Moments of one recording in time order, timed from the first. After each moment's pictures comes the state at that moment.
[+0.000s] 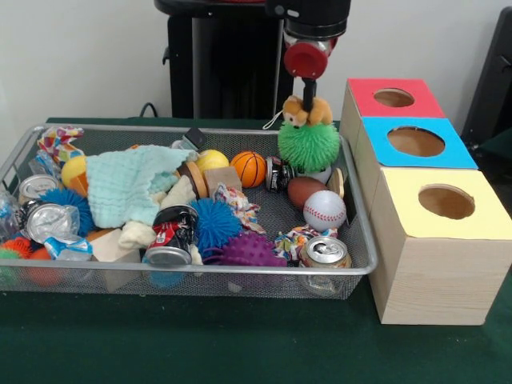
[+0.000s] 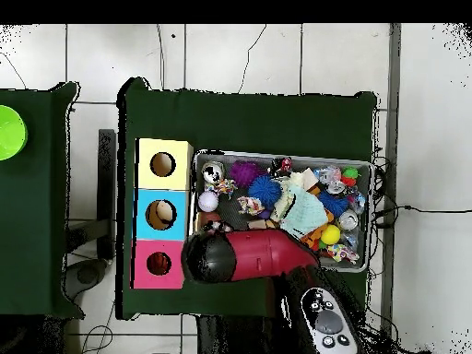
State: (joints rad) arm -0.36 -0.85 0.26 1.99 -0.26 0.53 0.58
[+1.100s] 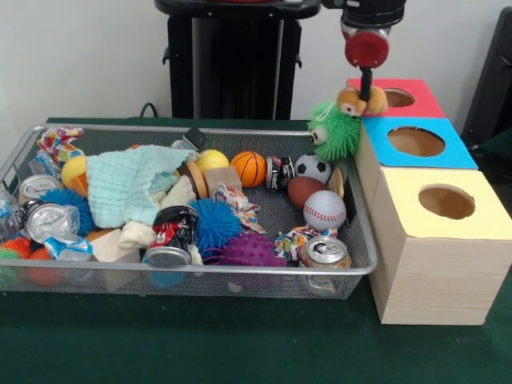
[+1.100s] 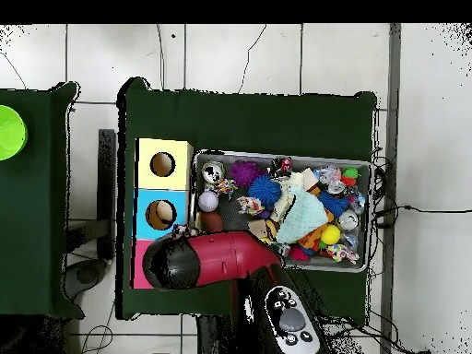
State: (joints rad) arm -0.29 -0.87 0.34 2.03 -0.16 0.50 0.58
